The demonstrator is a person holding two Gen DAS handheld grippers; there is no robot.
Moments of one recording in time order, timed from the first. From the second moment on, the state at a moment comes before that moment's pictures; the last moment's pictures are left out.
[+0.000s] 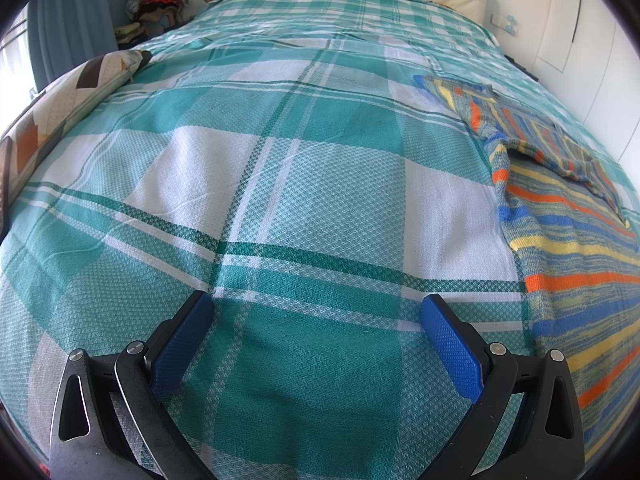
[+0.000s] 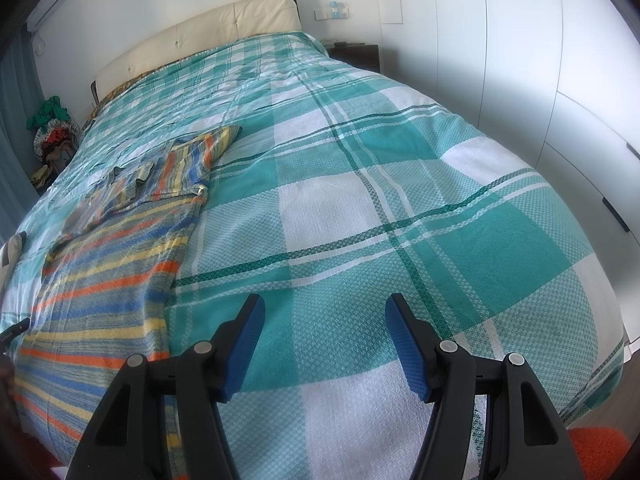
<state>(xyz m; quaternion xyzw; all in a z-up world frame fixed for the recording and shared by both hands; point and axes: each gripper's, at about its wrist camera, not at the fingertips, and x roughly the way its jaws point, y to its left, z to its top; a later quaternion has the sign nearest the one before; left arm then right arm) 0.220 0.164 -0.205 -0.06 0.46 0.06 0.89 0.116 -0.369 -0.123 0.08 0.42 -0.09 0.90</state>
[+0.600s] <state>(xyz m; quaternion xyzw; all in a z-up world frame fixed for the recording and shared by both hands) 0.175 0.152 -0.157 -0.12 0.47 -0.01 0.87 0.118 -0.370 -0.120 0.10 0.41 -0.08 0.90</state>
